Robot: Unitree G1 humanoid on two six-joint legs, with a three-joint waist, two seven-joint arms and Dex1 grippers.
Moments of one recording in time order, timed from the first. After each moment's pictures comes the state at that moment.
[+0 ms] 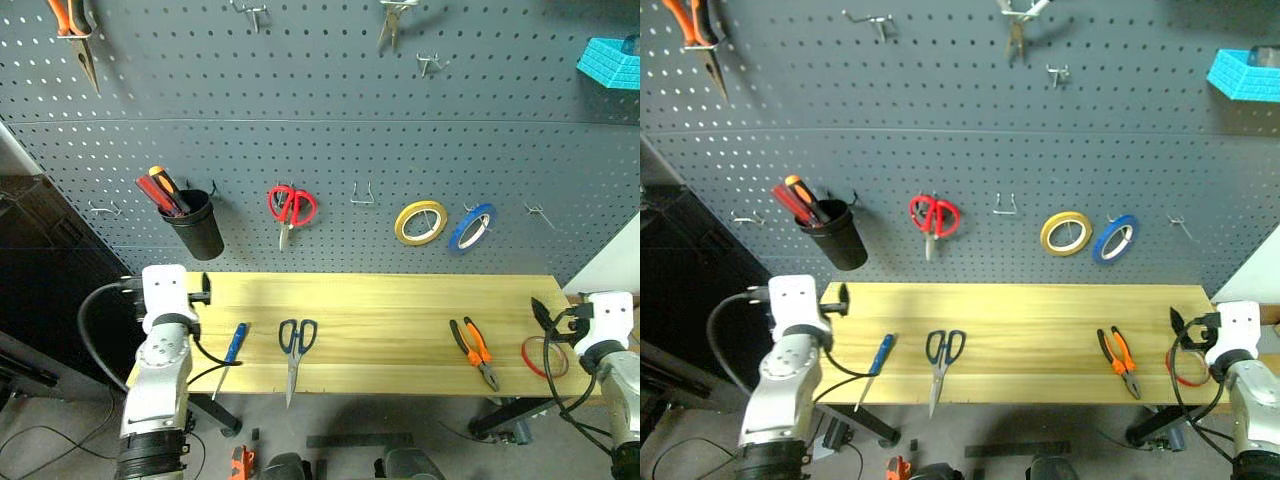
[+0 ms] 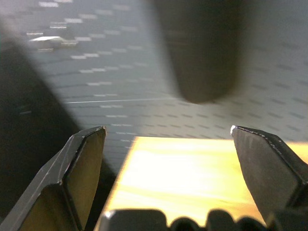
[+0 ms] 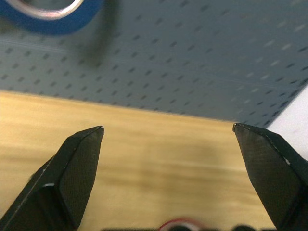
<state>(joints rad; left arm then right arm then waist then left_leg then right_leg) -0.09 0.32 0.16 -0.06 -0.01 0.35 0.02 0.02 -0.58 -0.35 0.25 0.27 0.09 0.42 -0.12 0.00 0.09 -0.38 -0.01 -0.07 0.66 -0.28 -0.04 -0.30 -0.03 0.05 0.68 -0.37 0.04</state>
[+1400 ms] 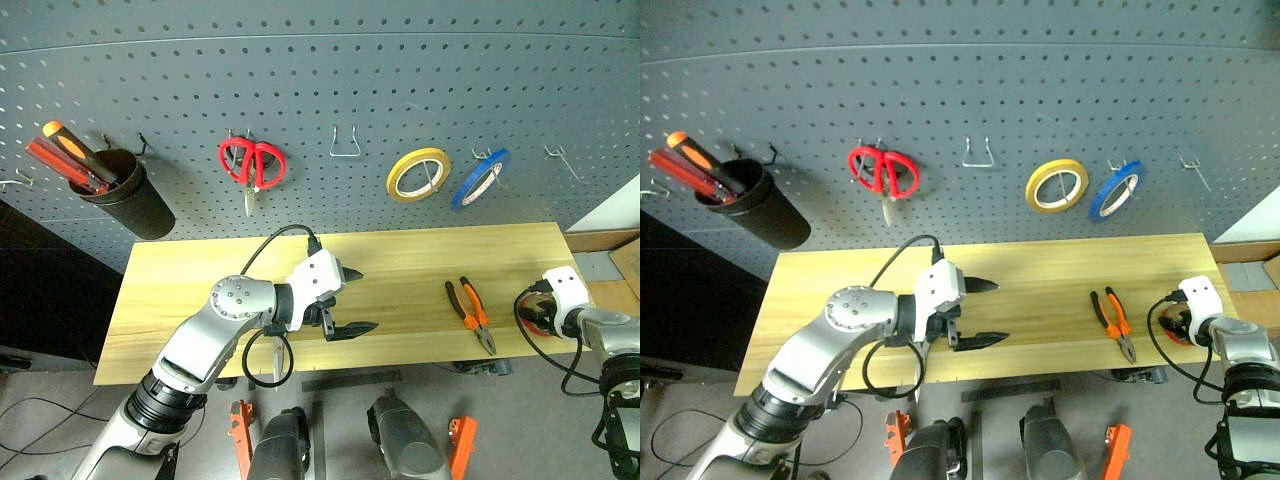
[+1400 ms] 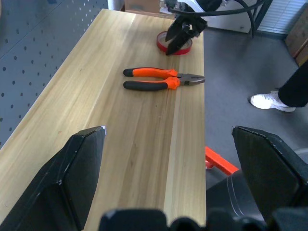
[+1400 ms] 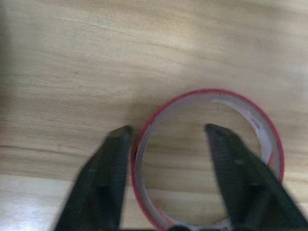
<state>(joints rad) -0.40 0.55 -0.32 -0.37 -0.26 0.54 -0.91 -0.51 -0.74 -0.05 0.94 0.02 0.30 0.61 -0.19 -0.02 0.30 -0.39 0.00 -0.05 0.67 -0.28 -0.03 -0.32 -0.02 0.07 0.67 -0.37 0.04</state>
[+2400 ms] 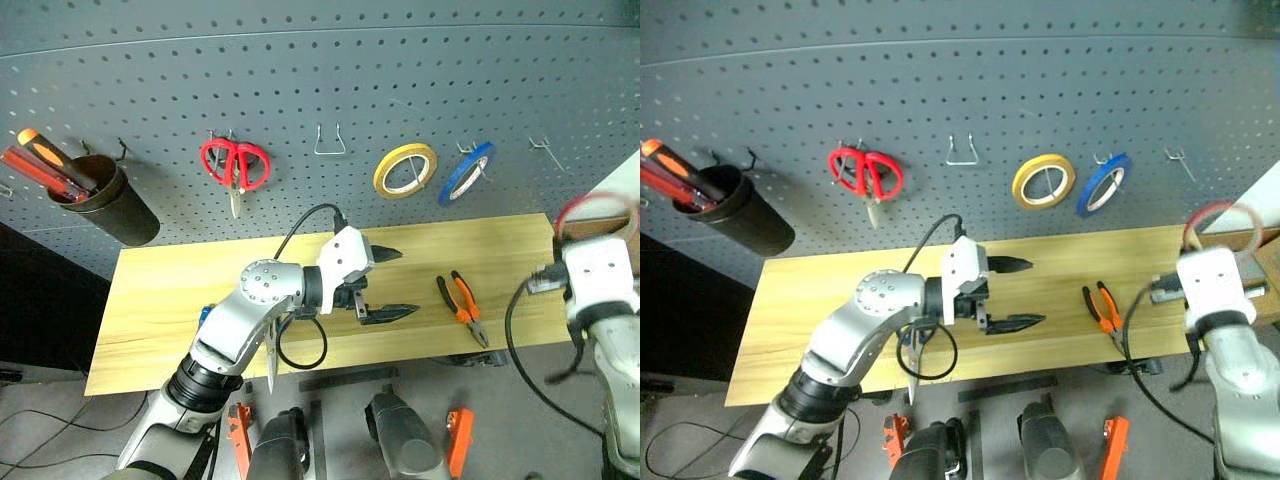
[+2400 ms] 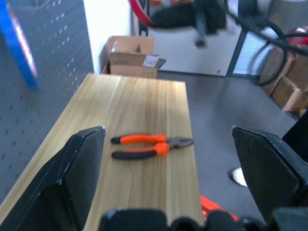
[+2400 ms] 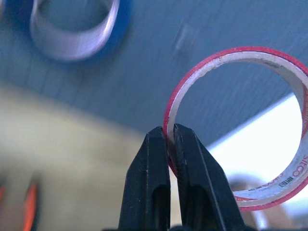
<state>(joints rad) -0.51 0.36 -0.33 -0.30 -0.29 0.48 -0.91 -0.07 -0.52 -0.30 -0.64 -0.09 0.53 0.17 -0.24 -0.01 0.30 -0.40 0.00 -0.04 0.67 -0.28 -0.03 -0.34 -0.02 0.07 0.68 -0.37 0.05</state>
